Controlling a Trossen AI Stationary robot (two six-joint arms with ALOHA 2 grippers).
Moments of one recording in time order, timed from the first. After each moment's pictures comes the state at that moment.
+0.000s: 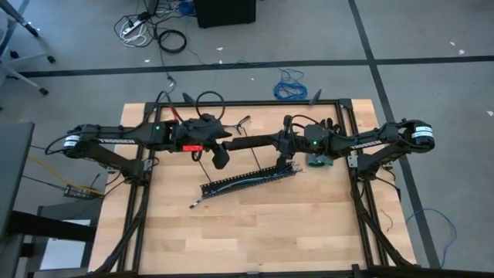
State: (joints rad) left arm 0.01 1.28 1.20 -0.48 -0.30 -0.31; right arm -0.15 1.35 0.56 0.71 0.17 -0.70
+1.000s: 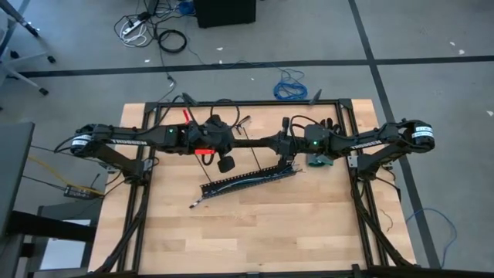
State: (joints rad) left arm 0.01 1.38 1.20 -0.45 -0.32 -0.08; right arm -0.15 1.35 0.56 0.72 0.08 -0.64
